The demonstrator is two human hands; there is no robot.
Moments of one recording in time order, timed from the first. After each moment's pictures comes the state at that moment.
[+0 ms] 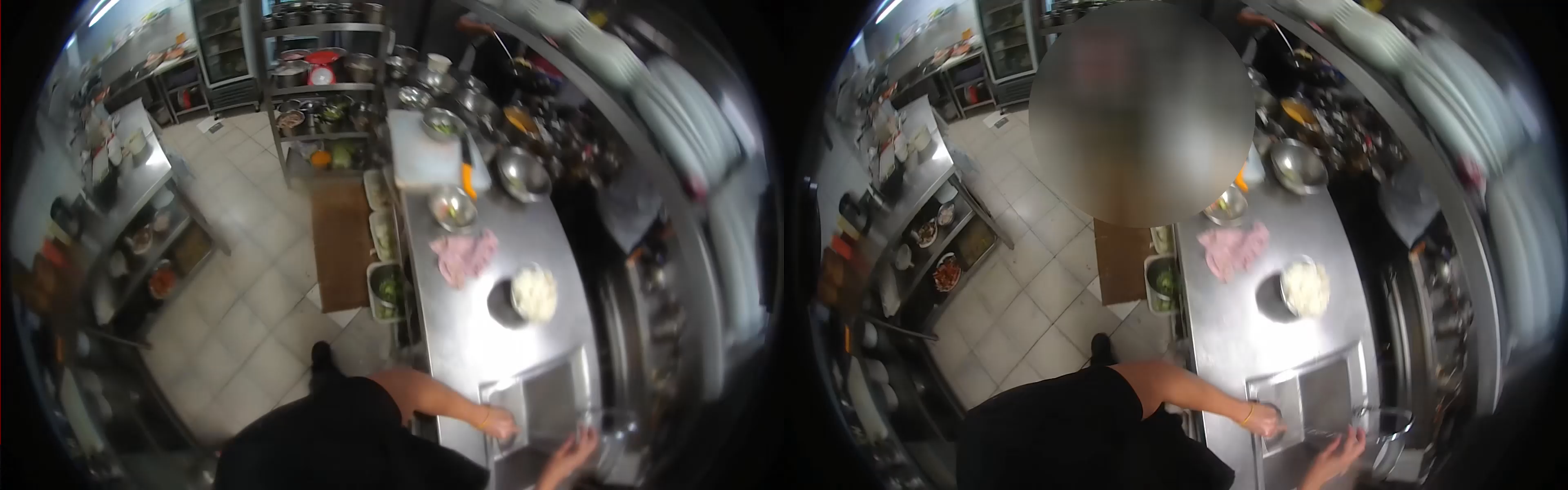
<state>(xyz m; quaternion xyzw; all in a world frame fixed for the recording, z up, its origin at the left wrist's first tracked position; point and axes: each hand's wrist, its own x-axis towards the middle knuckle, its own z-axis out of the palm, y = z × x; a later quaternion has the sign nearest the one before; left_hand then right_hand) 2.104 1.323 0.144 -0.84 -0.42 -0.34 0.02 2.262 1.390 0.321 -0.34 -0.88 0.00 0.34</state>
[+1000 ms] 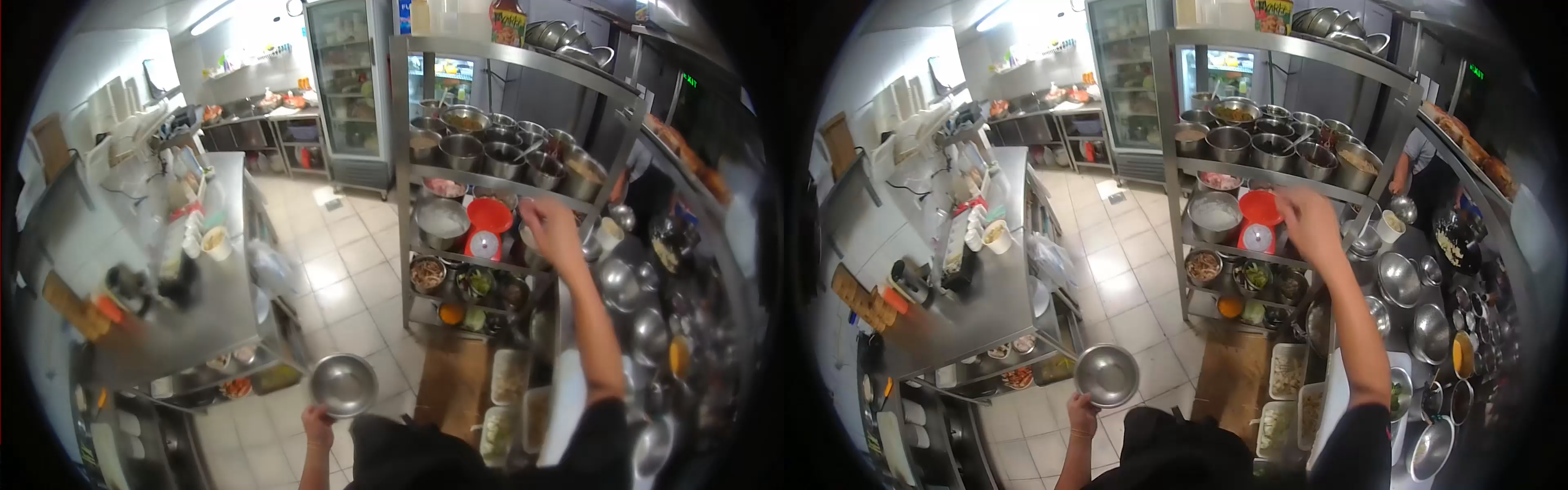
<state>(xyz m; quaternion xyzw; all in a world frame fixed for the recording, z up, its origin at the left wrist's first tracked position) 1.456 0.701 0.203 0.35 -0.42 -0.82 0.19 1.120 1.033 0.523 0.30 -0.85 0.30 0.30</state>
